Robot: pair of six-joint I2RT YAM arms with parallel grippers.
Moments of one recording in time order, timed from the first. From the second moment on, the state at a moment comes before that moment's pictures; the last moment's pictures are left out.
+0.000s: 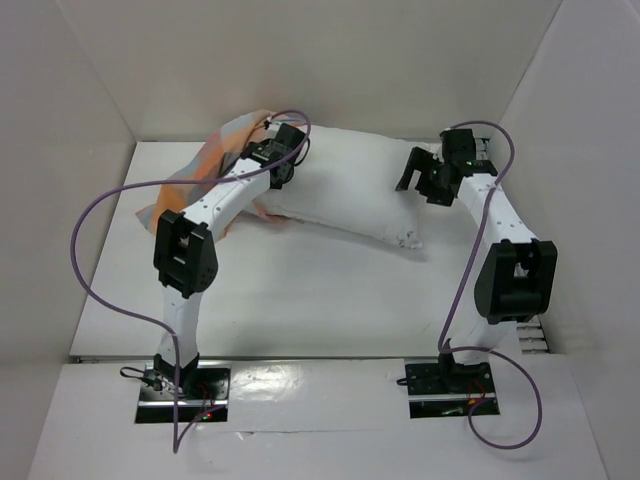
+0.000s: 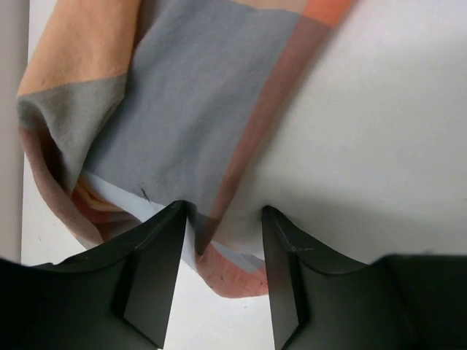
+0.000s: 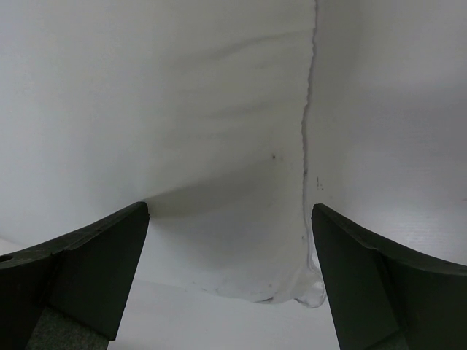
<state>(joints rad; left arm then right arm) -0.47 2.09 1.96 -0.85 -0.72 -0.27 0.02 1.67 1.44 -0.61 -0.16 0.39</state>
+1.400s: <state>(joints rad) -0.59 2.14 2.18 -0.84 0.52 -0.35 0.16 1.65 1.14 -0.16 -0.45 0.67</state>
